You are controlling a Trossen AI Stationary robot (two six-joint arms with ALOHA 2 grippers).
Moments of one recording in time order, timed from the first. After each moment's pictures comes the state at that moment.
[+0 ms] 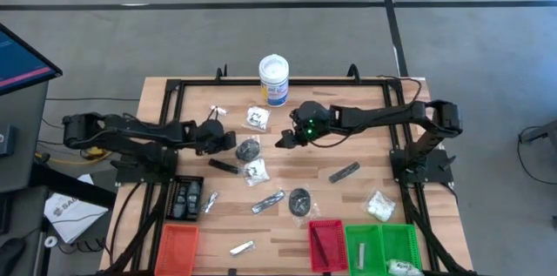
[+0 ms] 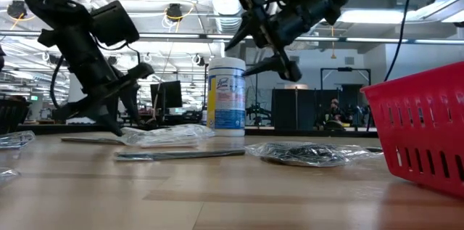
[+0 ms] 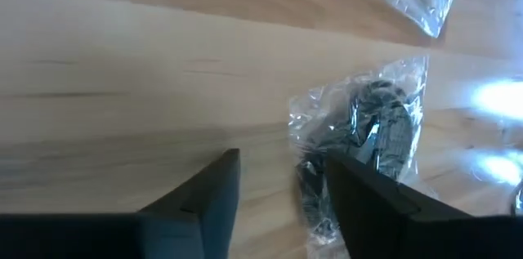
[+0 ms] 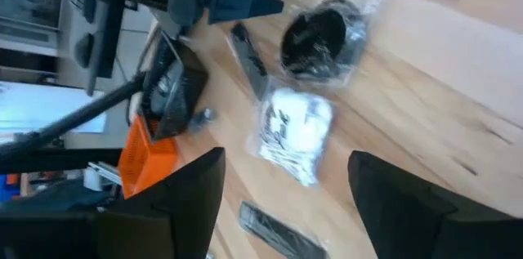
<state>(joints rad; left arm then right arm) 0.25 1.22 0.35 -0.08 -0.09 -1.37 -0.15 1.66 1.04 -0.04 -0.25 1.02</state>
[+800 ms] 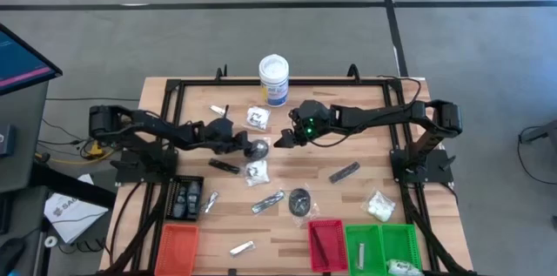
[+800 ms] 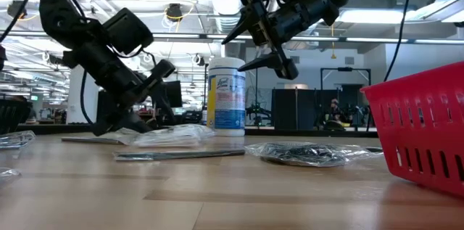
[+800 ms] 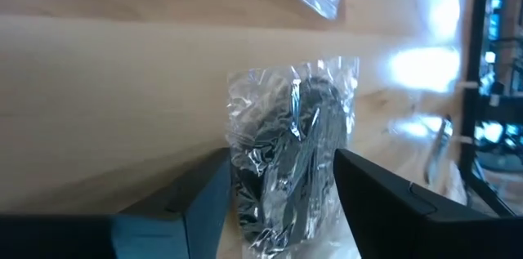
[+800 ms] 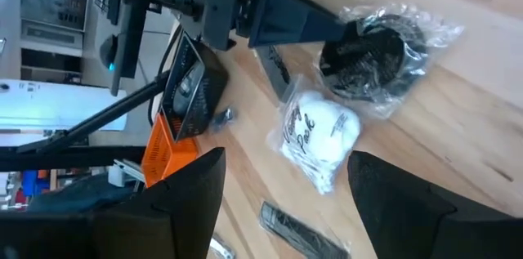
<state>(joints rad) 0.25 1.49 0.35 0.41 0.04 -1.31 -0.17 1.66 1.04 0.01 -0.29 1.05</state>
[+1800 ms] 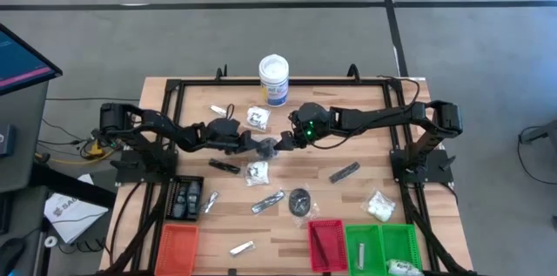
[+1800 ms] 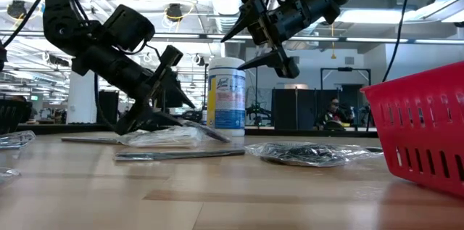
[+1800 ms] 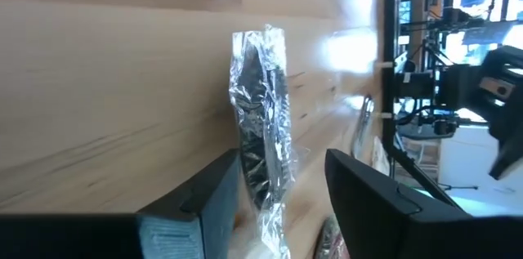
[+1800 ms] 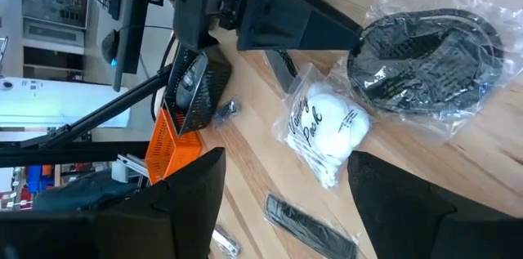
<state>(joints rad) 0.25 1.57 0.35 0.71 0.11 -1.32 -0.14 1.66 1.04 0.01 -0.28 1.07</state>
